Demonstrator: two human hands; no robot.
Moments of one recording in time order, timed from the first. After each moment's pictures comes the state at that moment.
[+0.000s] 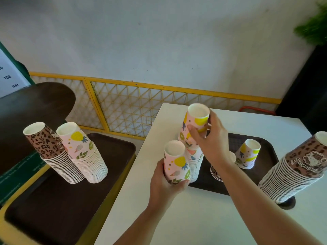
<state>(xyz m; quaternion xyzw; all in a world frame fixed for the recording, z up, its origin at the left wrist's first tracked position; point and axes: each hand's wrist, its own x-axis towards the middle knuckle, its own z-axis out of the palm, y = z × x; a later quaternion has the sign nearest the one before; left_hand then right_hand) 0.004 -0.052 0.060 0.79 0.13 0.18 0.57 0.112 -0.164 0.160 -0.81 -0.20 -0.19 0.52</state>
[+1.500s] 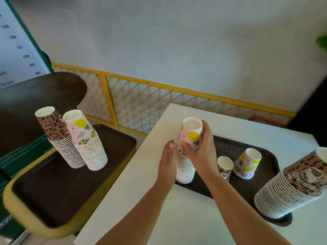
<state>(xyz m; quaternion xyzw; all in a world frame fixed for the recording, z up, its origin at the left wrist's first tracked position) 0.049 -0.089 0.091 0.68 0.17 0.18 0.69 0.116 -0.172 0.112 -0.81 -0.22 -0.10 0.54</state>
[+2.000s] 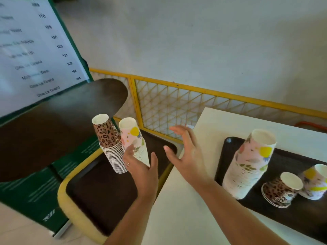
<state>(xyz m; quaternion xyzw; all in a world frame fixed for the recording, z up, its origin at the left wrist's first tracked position) -0.027 0.090 0.088 0.68 0.36 0.45 0.46 0.042 -0.006 0.140 -0.75 -0.41 -0.08 0.51</state>
